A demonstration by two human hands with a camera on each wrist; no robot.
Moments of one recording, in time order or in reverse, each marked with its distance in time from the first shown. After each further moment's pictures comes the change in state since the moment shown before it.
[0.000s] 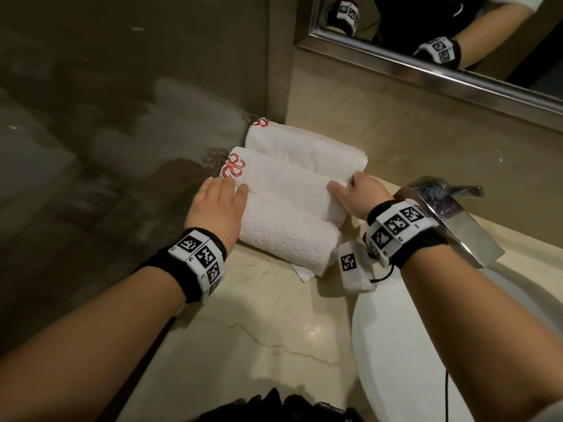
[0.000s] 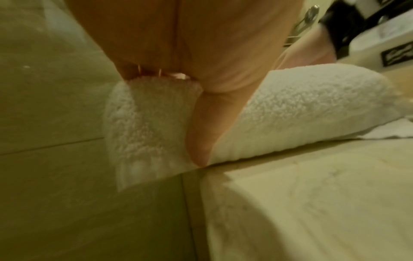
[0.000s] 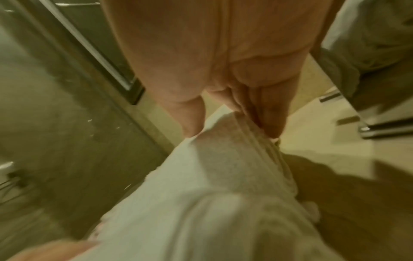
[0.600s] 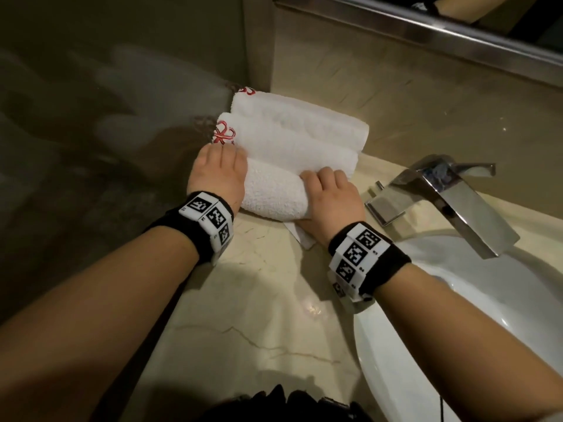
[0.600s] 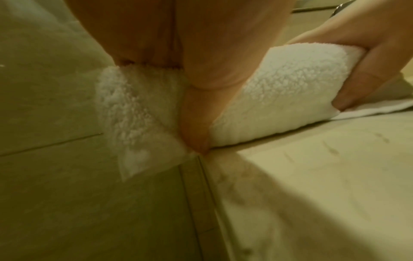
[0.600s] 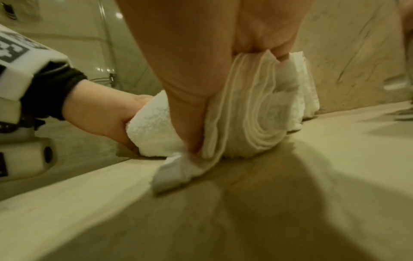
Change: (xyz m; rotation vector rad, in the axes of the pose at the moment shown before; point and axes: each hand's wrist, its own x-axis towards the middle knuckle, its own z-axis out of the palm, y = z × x) left_hand 0.059 0.008 -0.002 0.014 0.026 0.036; right_hand -0.016 -0.002 0.065 -0.419 0.236 -0.416
